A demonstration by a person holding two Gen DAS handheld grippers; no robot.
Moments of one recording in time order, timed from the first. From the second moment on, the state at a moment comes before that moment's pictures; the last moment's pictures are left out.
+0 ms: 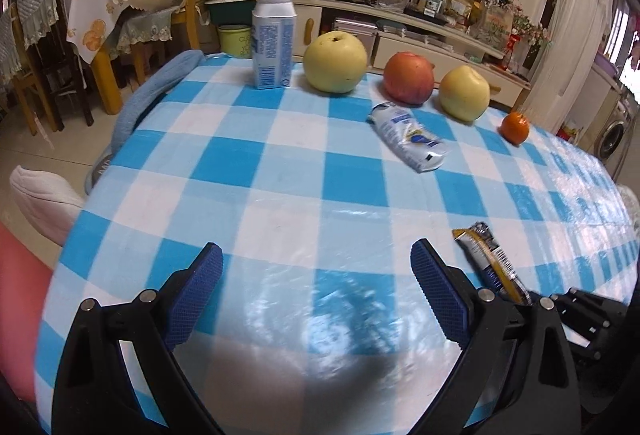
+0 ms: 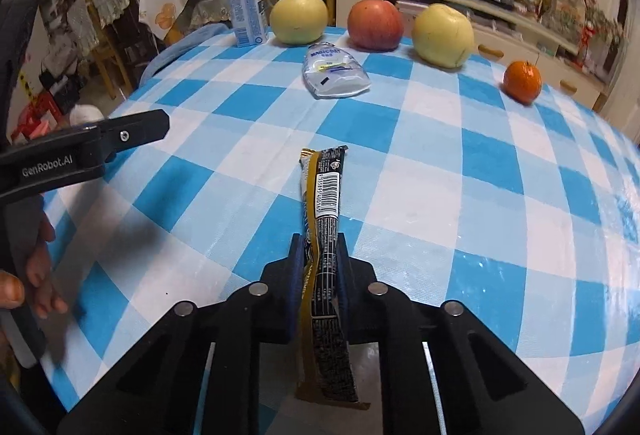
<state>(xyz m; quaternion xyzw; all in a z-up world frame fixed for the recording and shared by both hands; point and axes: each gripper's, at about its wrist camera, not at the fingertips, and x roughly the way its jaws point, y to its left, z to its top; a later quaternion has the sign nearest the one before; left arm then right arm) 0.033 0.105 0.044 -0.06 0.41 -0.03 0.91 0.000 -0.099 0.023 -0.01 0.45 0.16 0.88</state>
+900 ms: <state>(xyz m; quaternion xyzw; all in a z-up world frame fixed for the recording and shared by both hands) 0.189 -0.005 0.019 -0.08 0.47 0.05 0.88 -0.010 -0.167 0.068 0.11 0.41 0.16 0.89</state>
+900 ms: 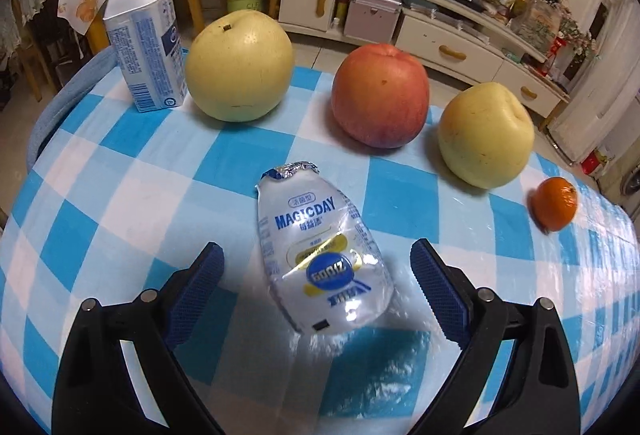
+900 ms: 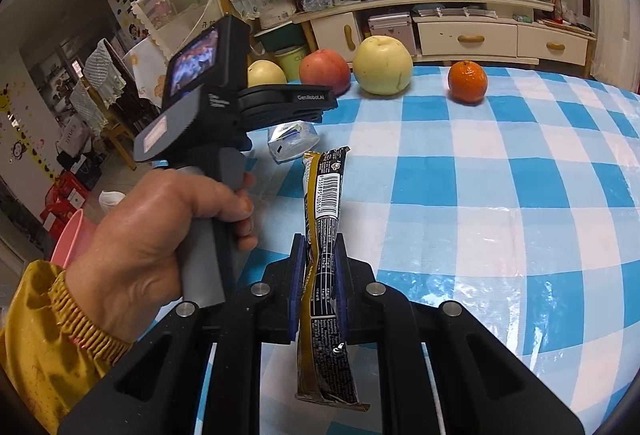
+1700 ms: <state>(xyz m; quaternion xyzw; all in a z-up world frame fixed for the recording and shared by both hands) 0.151 0.019 0.019 -0.08 0.47 0.03 0.88 -0.009 -0.170 0.063 0.13 0.42 0.18 0.88</state>
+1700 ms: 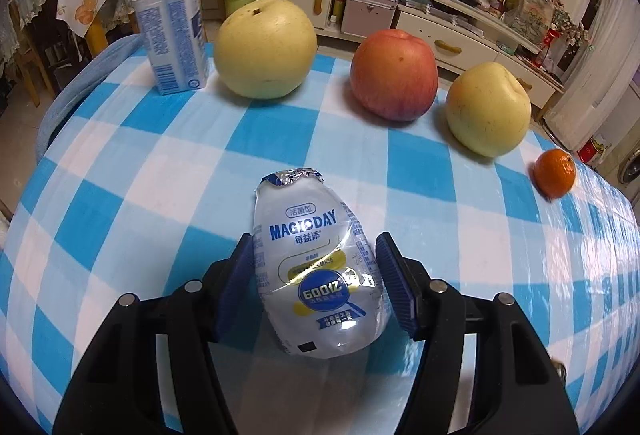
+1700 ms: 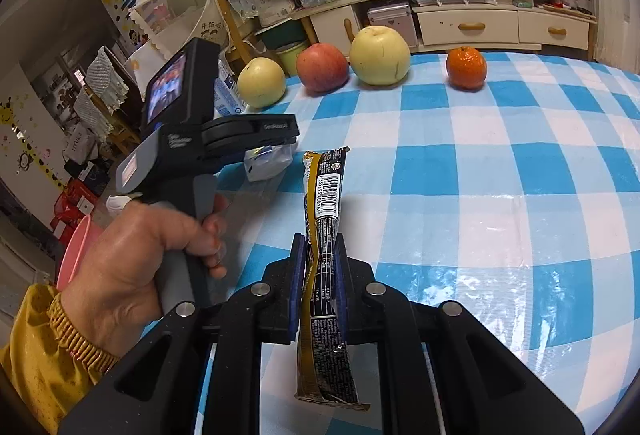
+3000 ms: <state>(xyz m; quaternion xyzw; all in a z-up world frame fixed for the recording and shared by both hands) -0.034 0.111 0.050 -0.02 0.43 -0.02 0.90 -0.031 -0.121 0.043 0.11 0.44 0.20 0.87</state>
